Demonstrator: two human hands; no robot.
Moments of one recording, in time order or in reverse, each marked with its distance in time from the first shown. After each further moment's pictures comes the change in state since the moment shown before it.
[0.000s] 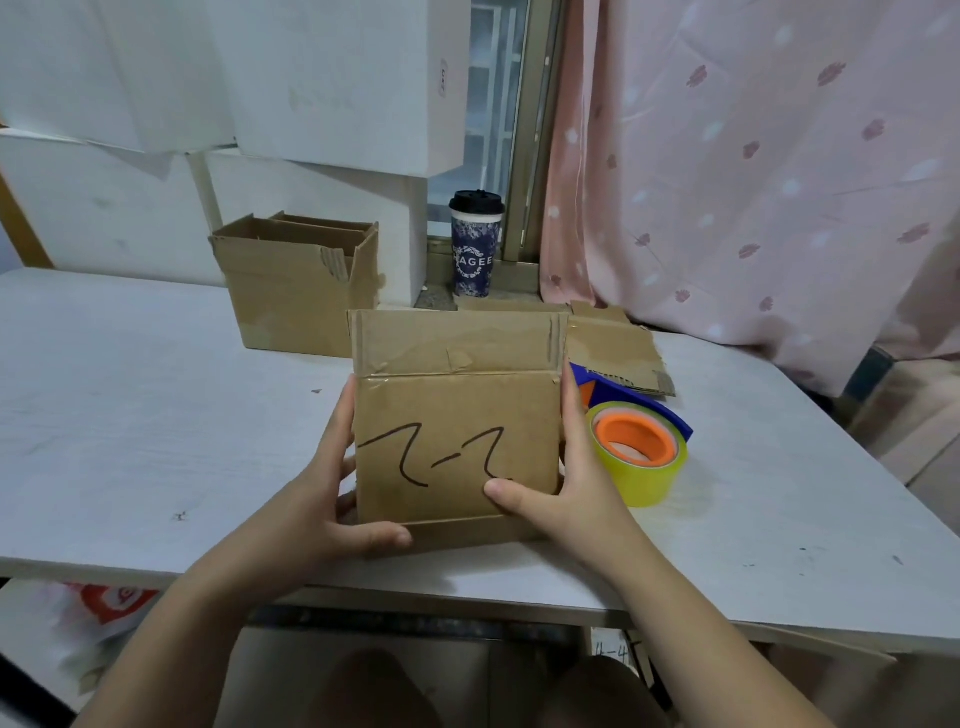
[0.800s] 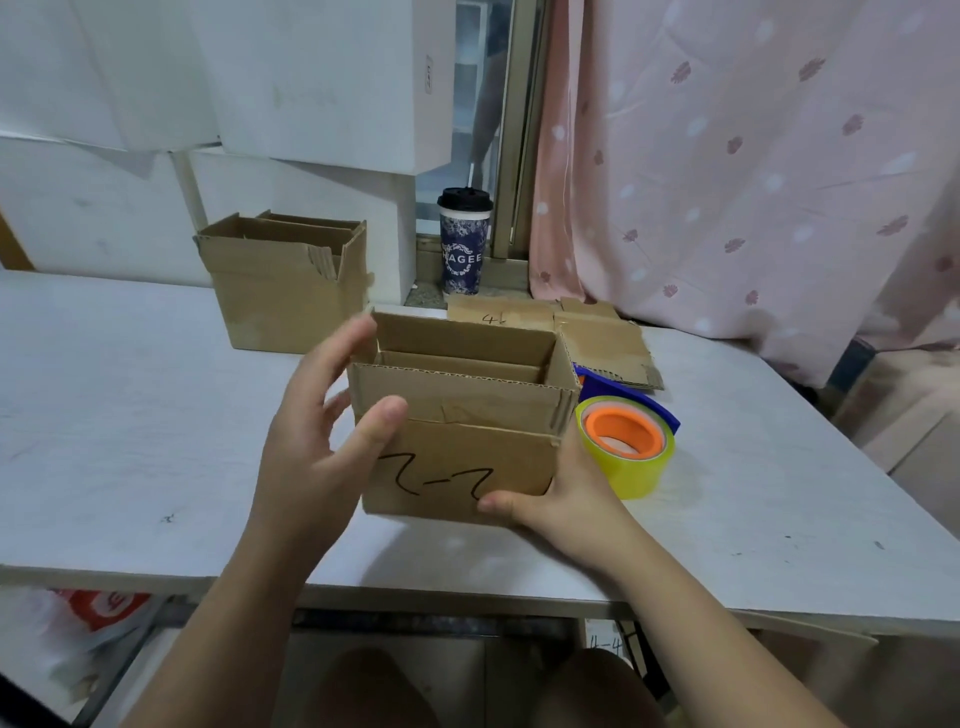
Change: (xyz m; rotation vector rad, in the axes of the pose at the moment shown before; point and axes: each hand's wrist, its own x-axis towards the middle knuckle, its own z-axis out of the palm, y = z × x) left_hand 0.012 0.042 0.023 0.006 0.514 0.408; right_hand 0.000 0.010 -0.004 -0.197 0.014 0.130
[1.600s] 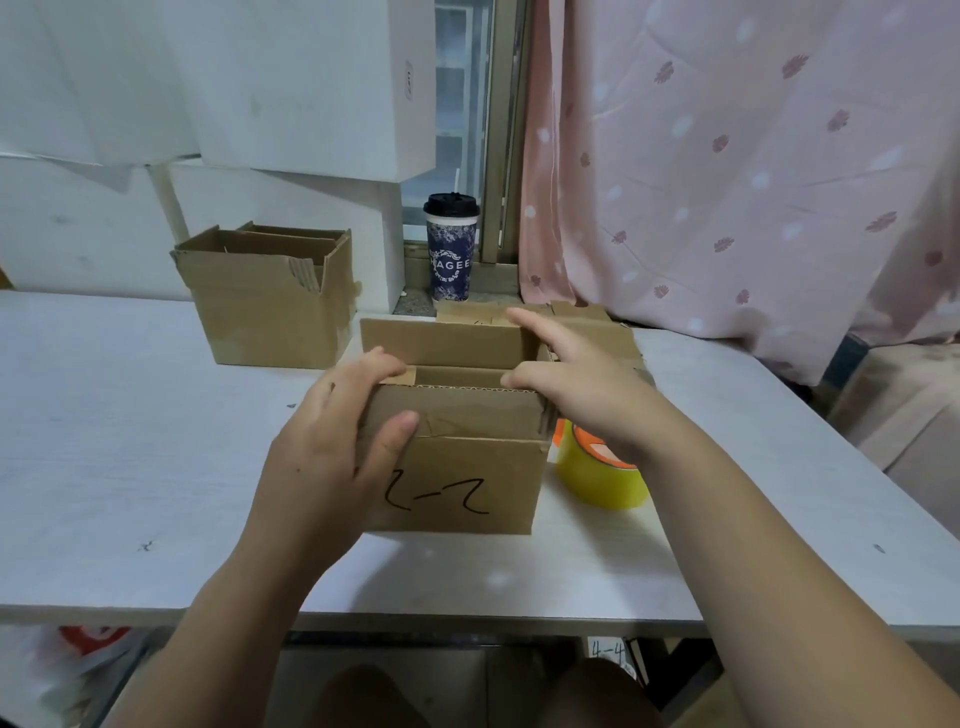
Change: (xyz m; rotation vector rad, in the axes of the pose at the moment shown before) left_hand 0.011 0.003 0.010 0.473 -0.077 0.164; right_hand 0.050 -0.074 -0.052 -0.011 -0.106 0.039
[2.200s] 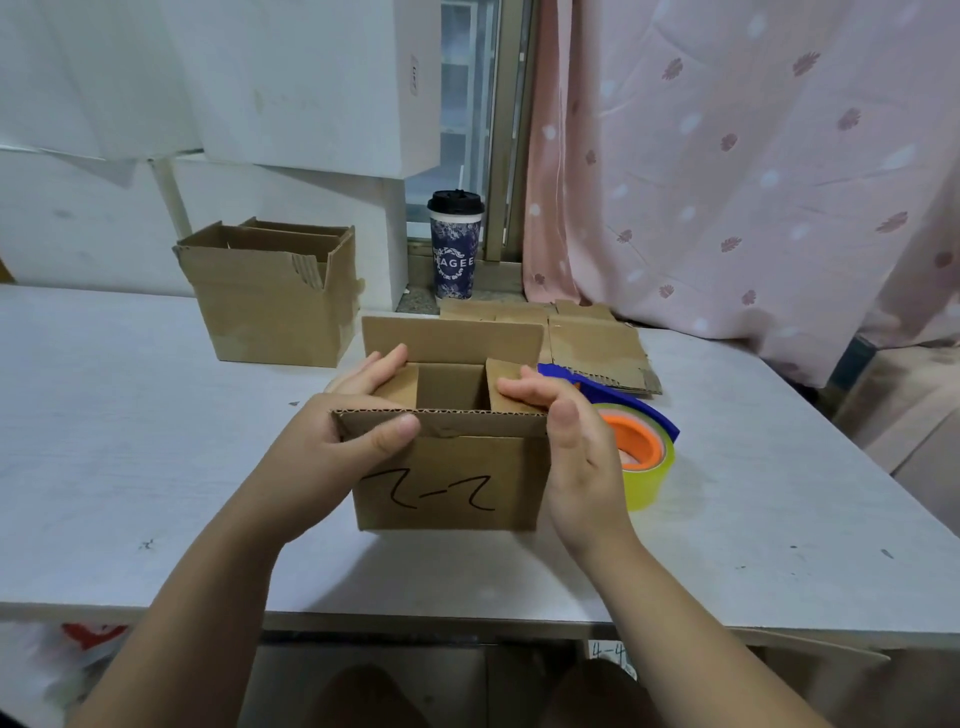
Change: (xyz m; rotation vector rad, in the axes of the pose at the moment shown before) left_hand 0.016 -0.024 -0.003 -0.533 -0.342 -0.300; right_hand -0.034 0.039 0.057 0.313 0.404 -0.363
